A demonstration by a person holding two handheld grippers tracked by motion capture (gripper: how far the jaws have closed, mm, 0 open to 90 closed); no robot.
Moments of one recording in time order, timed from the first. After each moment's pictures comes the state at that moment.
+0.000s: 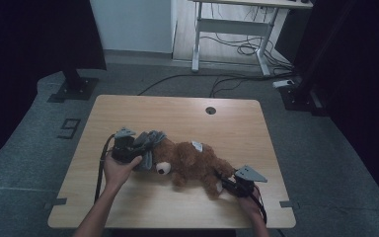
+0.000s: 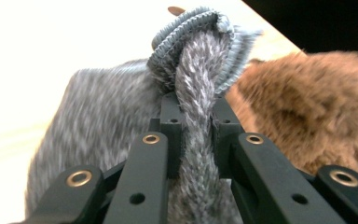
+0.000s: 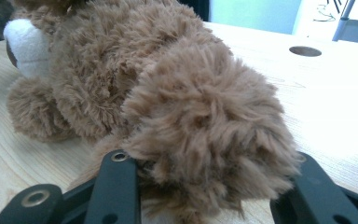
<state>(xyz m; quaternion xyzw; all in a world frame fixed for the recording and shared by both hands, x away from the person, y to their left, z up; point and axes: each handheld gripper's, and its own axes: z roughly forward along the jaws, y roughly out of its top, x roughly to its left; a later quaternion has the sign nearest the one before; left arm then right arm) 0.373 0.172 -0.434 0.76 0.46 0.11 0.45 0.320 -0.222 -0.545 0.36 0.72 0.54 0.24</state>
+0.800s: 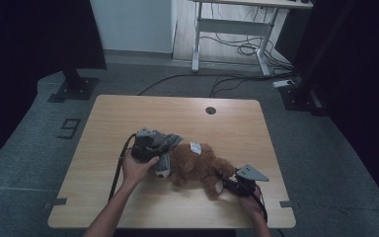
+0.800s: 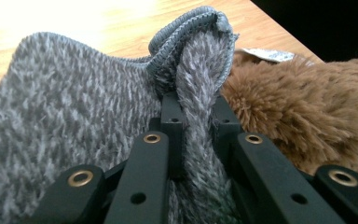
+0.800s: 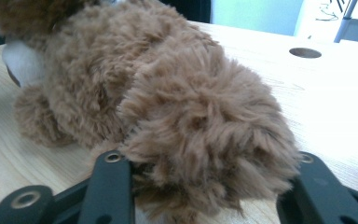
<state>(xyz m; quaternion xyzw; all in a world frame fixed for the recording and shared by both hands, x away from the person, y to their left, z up) 0.384 0.132 -0.459 0.78 0.43 0.08 0.45 0.320 -0.226 -0.541 0.36 0.72 0.54 0.24</state>
